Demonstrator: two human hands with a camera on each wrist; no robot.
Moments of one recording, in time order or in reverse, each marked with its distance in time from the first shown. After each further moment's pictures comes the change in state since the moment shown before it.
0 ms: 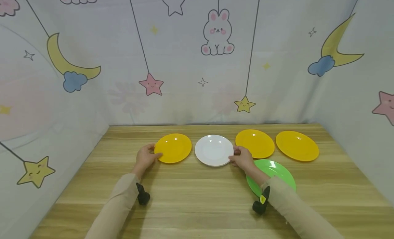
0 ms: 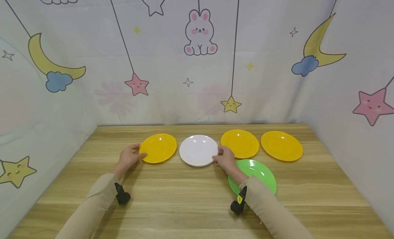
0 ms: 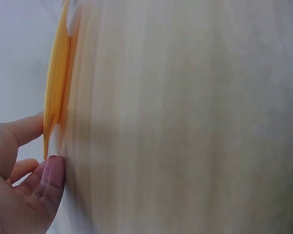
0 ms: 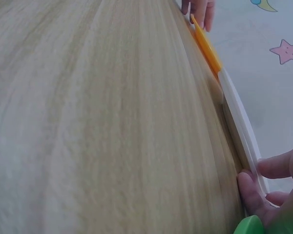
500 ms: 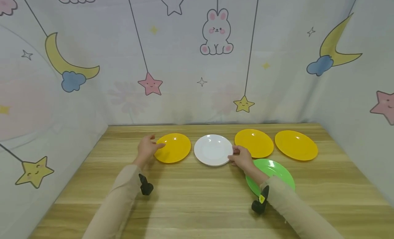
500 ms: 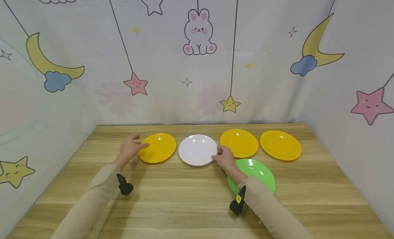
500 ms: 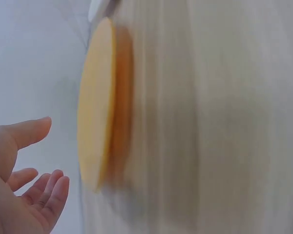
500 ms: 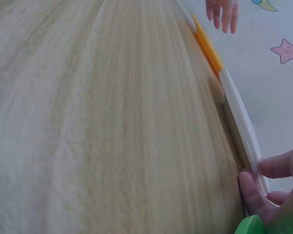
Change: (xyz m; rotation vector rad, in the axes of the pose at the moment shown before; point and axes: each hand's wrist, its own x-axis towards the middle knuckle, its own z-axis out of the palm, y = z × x) left_hand 0.009 0.038 -0.008 0.034 0.027 -0.015; right_hand 0.001 0.003 0.001 0.003 0.010 -0.009
